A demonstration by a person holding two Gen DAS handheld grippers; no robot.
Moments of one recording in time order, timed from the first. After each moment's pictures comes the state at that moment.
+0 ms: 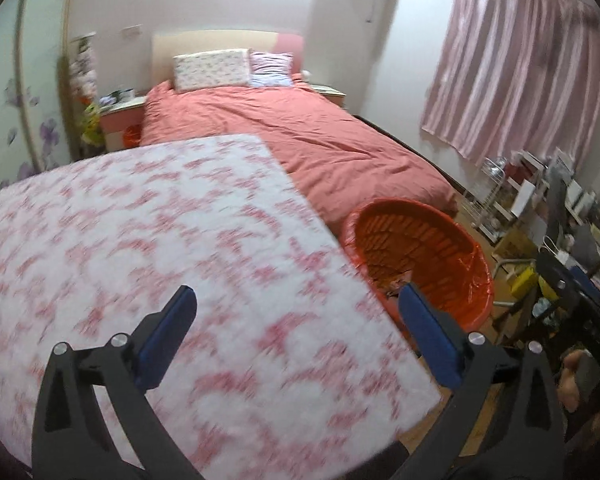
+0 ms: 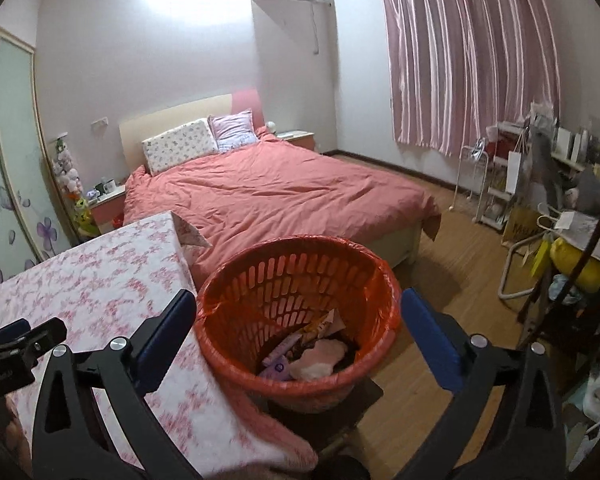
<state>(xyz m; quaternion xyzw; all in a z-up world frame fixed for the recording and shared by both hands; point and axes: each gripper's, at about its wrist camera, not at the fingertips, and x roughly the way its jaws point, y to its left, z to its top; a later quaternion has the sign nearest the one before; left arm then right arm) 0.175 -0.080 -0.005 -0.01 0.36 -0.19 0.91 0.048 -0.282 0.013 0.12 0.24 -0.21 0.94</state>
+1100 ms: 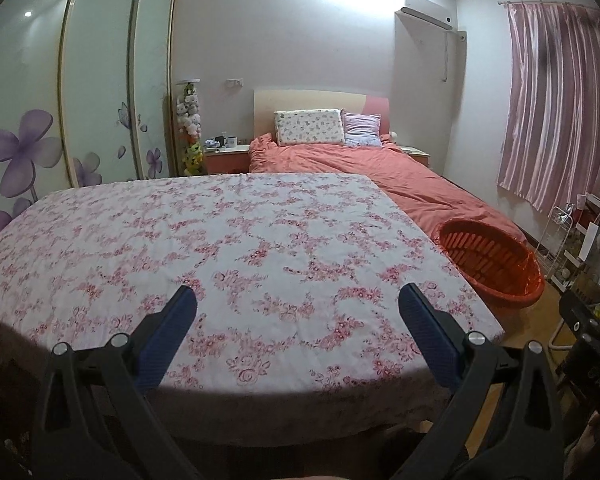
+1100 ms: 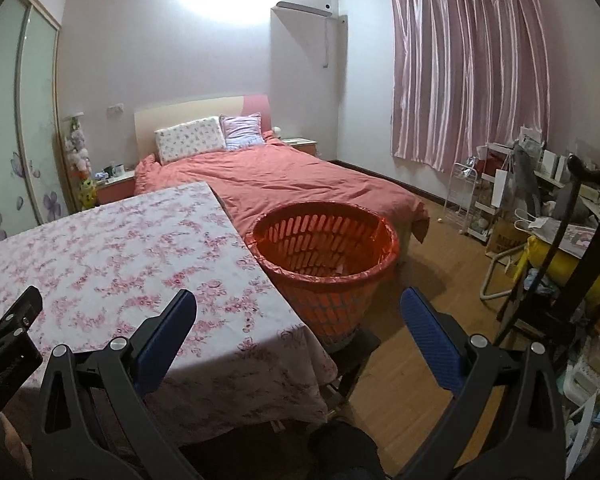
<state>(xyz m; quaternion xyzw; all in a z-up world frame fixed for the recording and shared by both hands) 0.010 0.010 -0.007 -0.01 0.25 -0.02 0.97 -0.030 -0.171 -0.004 0.07 0.23 -0.22 0.95</state>
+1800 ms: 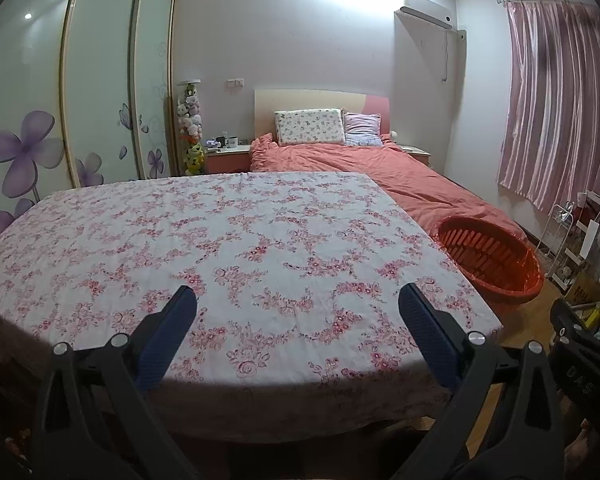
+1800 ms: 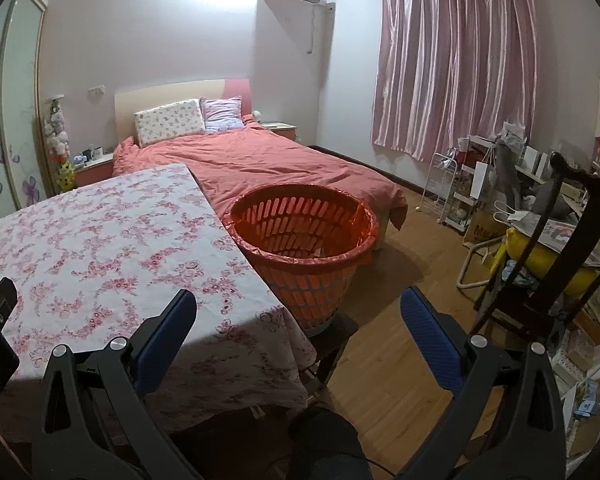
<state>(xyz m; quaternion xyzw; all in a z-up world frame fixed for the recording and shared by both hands) 0.001 0.007 -0.008 -0.01 0.25 -0.02 0.97 -0.030 -0.170 -0.012 0.06 0.26 -0.26 0.93</state>
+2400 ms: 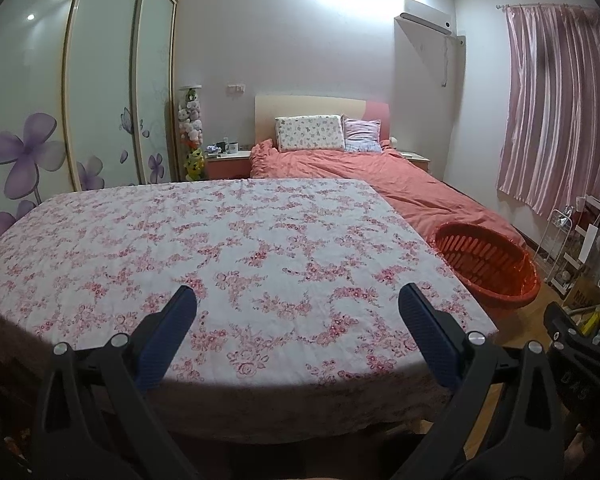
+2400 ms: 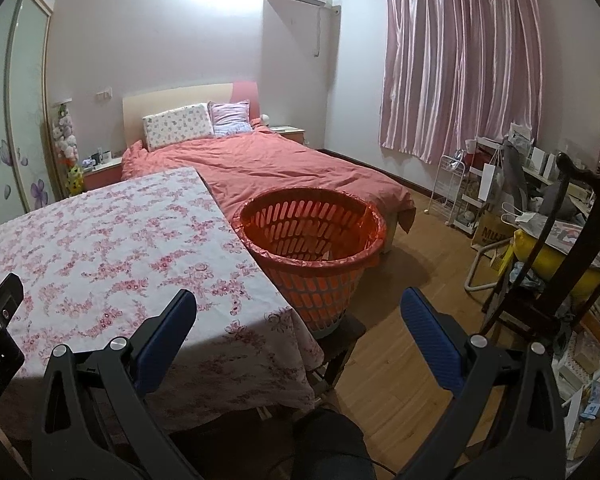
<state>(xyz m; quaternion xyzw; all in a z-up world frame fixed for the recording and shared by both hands) -0.005 0.009 -0.003 -0.01 0.23 -0.02 0.97 -0.035 -0.170 -0.009 0.06 0.25 -0.24 0.93</state>
